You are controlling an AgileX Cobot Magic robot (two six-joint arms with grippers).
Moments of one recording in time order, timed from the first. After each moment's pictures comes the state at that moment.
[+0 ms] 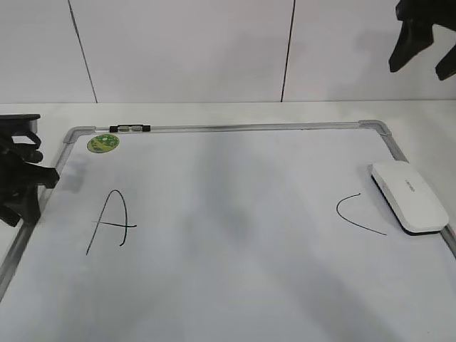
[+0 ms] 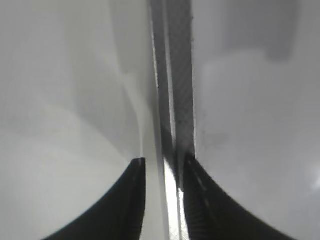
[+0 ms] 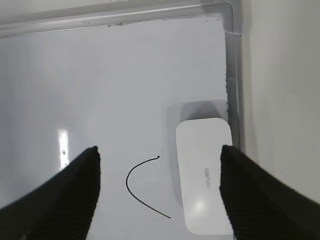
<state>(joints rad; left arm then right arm) -0.08 1.91 -1.19 -0.10 0.89 0.00 0.03 1.80 -1.76 0.15 1.23 0.03</state>
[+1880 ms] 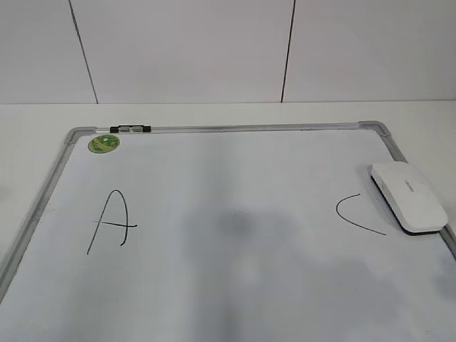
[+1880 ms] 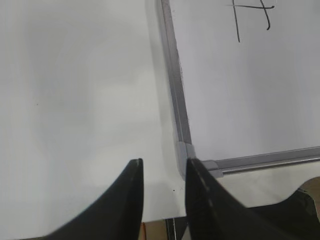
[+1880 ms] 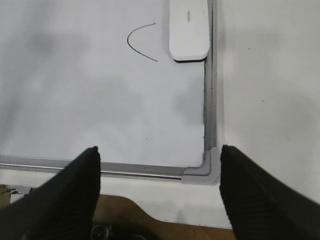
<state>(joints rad) -0.08 0.55 -0.71 -0.05 1.23 0.00 0.03 0.31 -0.72 0.12 1.26 -0.07</state>
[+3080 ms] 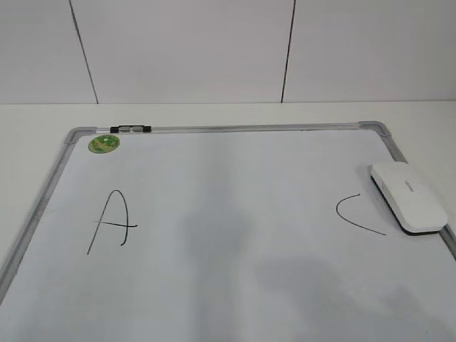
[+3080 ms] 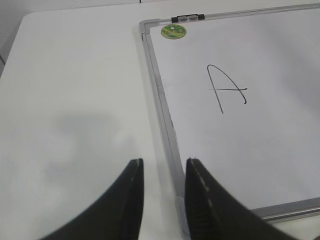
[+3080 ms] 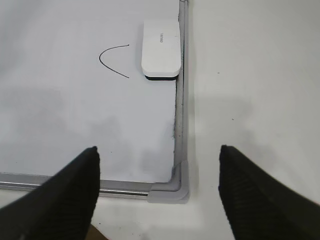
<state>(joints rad) -0.08 0.01 -0.52 -0.07 1.10 0.03 0.03 -0.02 -0.50 0.03 1.17 -0.11</state>
